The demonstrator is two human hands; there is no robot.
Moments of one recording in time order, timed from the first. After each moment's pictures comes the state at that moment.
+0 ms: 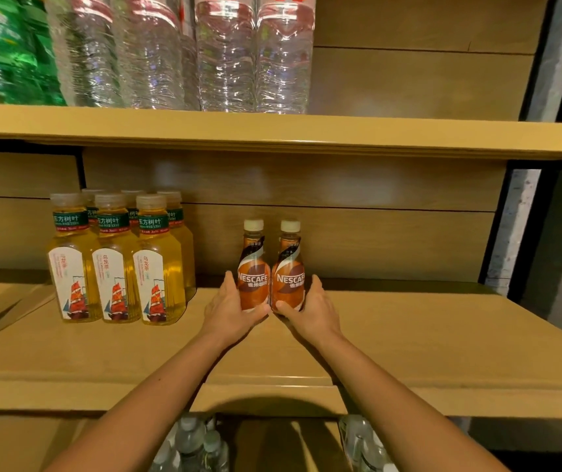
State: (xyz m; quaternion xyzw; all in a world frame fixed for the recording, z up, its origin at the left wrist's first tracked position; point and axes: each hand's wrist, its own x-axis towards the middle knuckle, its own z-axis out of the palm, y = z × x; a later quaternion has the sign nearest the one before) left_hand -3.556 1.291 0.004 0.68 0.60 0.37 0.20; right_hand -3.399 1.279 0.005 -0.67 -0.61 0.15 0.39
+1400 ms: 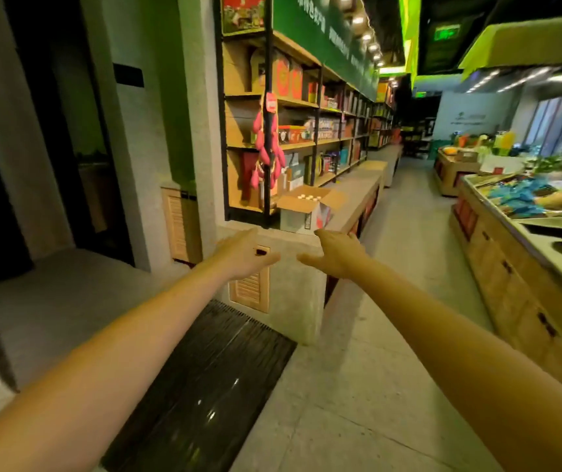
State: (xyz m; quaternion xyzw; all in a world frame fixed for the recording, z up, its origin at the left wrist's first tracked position) left_hand -2.837 0.693 0.035 0.96 0.06 0.11 0.23; right_hand -2.762 0.518 0.038 -0.96 -0.27 -0.07 0.10
